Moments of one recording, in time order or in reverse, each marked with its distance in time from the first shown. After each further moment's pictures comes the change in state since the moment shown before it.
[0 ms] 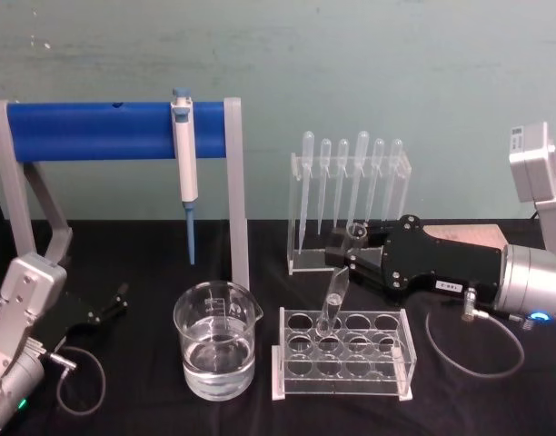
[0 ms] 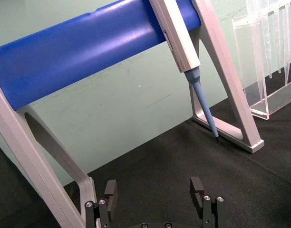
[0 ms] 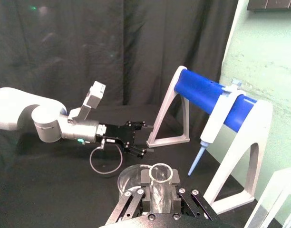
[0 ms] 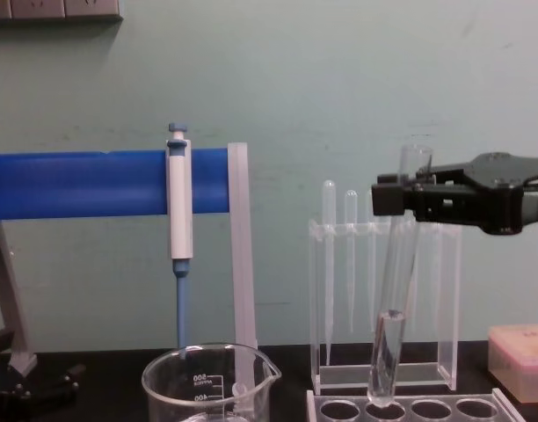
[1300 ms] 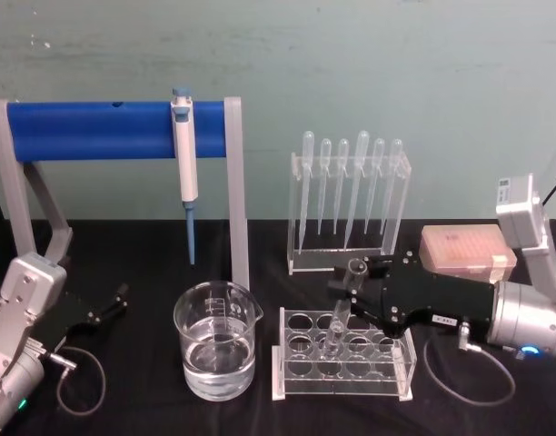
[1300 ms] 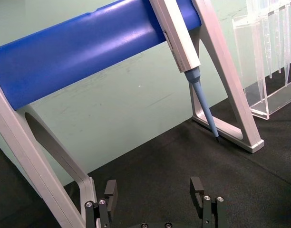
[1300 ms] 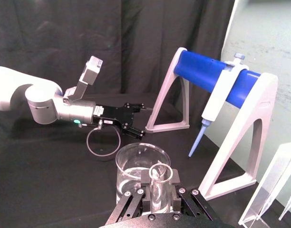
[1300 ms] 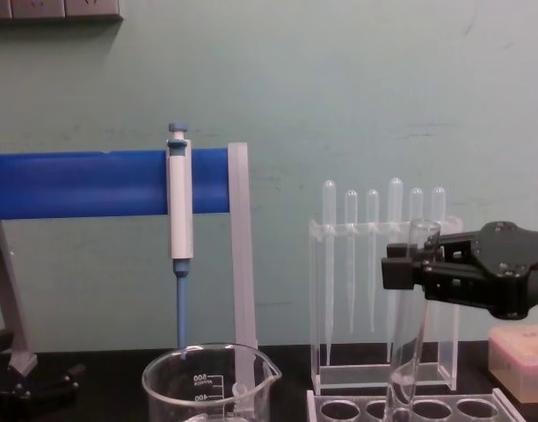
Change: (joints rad) left arm 0.000 0.000 0.000 0.000 0.000 0.000 0.000; right arm -0.058 -0.045 0.010 0.090 -0.073 -0.089 0.030
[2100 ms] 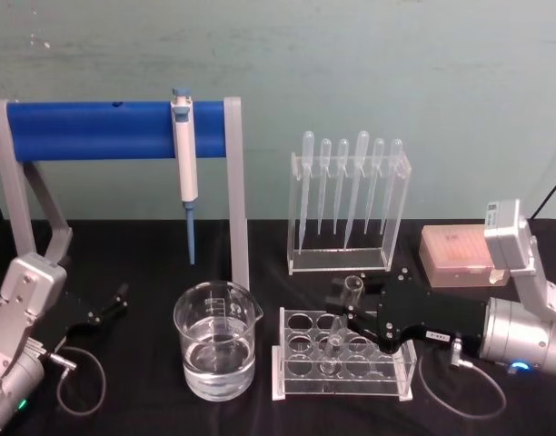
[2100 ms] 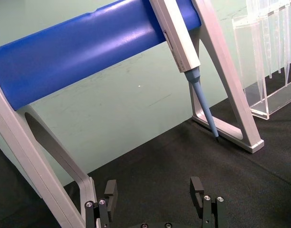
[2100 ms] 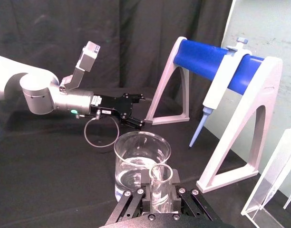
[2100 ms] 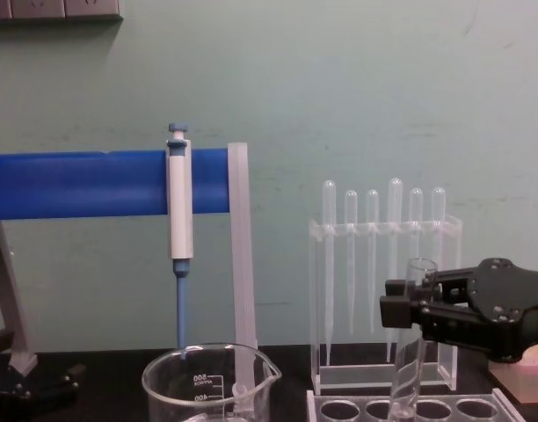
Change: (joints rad) left arm 0.000 0.000 0.000 0.000 0.000 0.000 0.000; right arm -0.019 -0.038 0.000 0.062 -0.041 -0.045 0.012
